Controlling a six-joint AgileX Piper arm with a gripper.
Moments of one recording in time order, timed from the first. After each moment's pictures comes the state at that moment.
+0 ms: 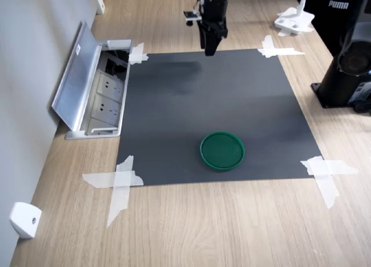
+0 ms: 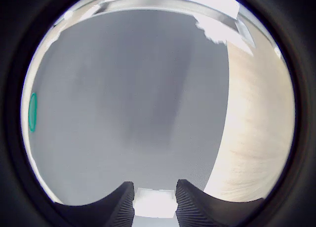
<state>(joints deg) -28.8 95.4 -64.0 6.5 50.2 -46.5</state>
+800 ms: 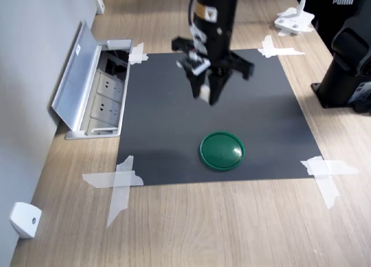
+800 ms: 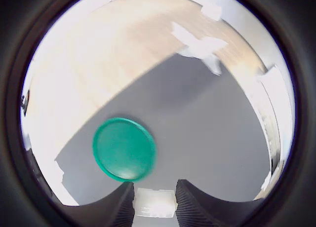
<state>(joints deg) 16.8 91.0 -67.7 5.0 55.8 -37.3</state>
